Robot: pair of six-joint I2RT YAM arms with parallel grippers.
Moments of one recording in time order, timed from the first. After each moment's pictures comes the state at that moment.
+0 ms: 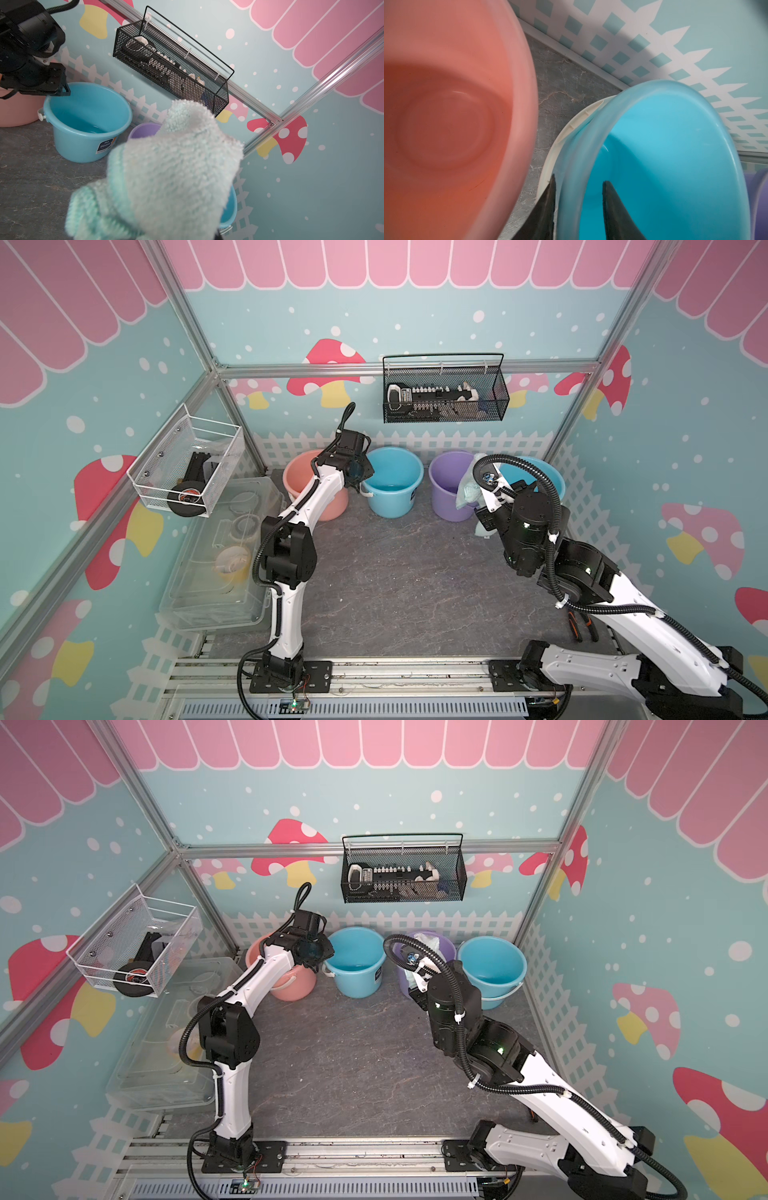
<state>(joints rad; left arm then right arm) -0.28 2.14 2.06 -0.77 -0.08 -0.70 0.91 1.06 1.39 -0.51 0.87 -0.44</state>
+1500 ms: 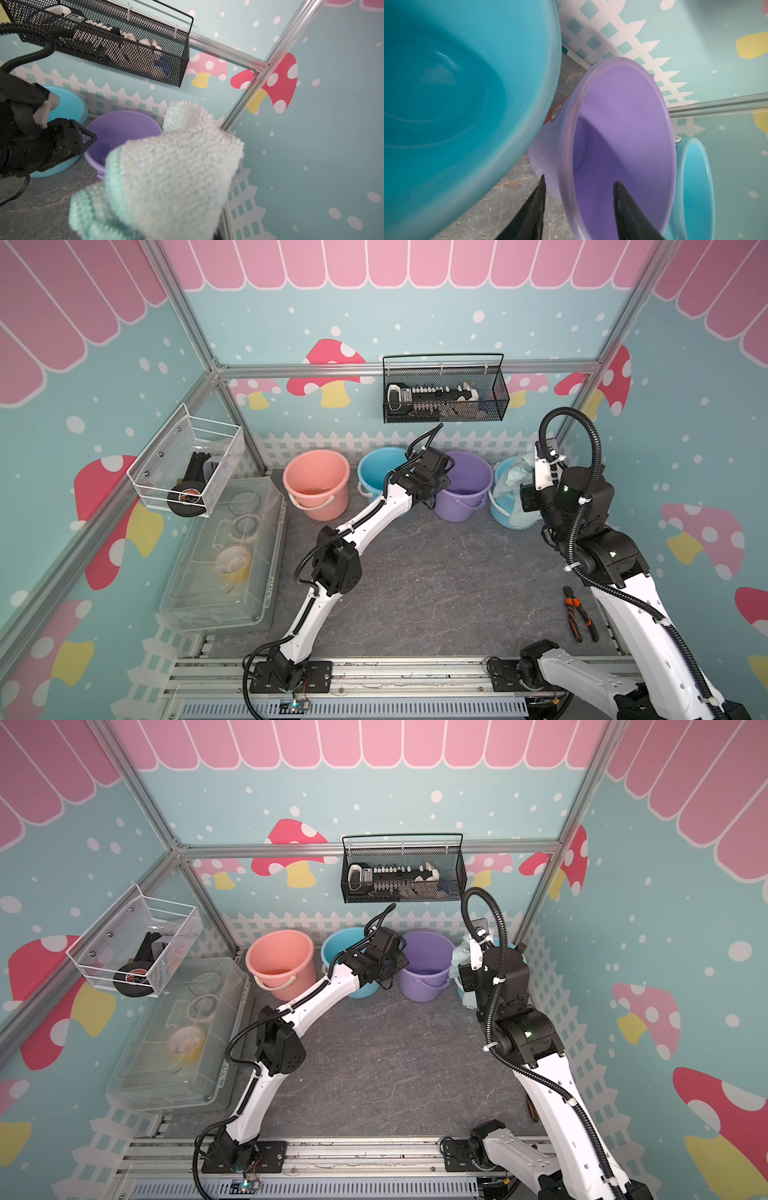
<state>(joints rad) -0.70 2.38 2.41 -0.71 -0.19 -1.09 0.36 1.02 1.39 -0.59 0.46 -0.26</state>
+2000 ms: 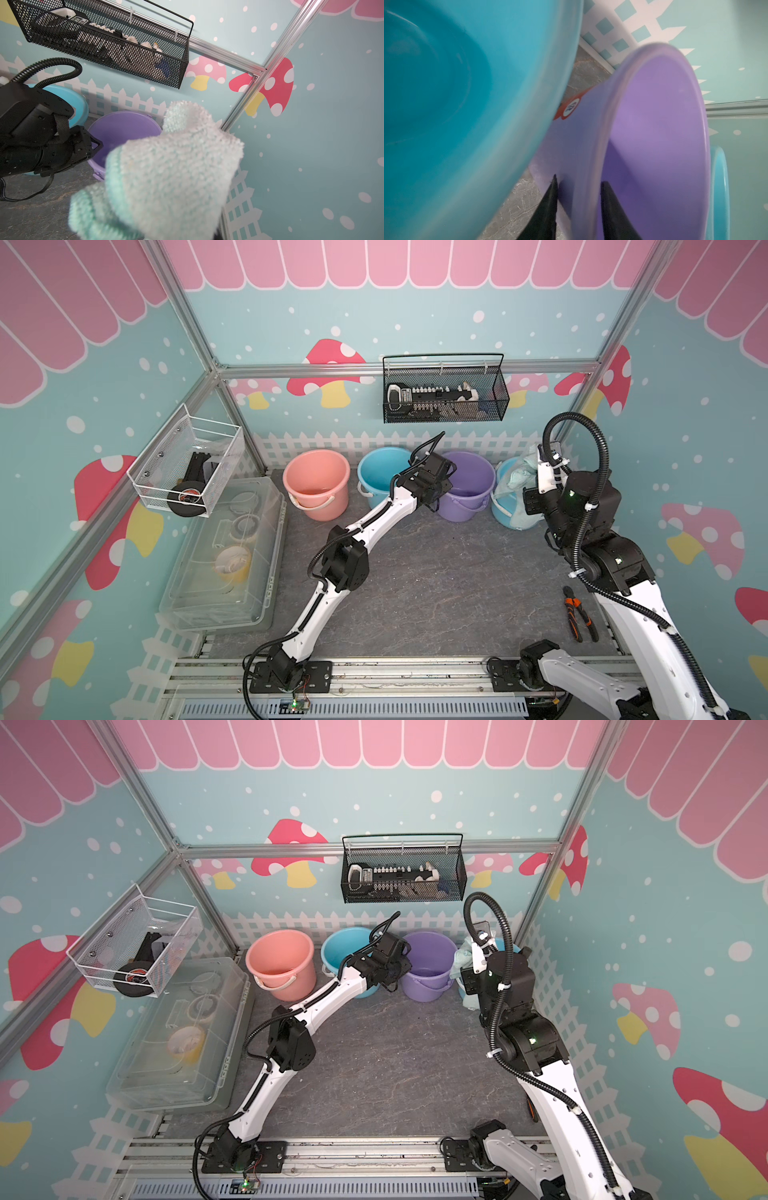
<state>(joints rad) -0.69 2.50 2.48 -0.71 -0.15 -1.14 0.36 0.98 1.37 -0.58 0.46 -0.28</state>
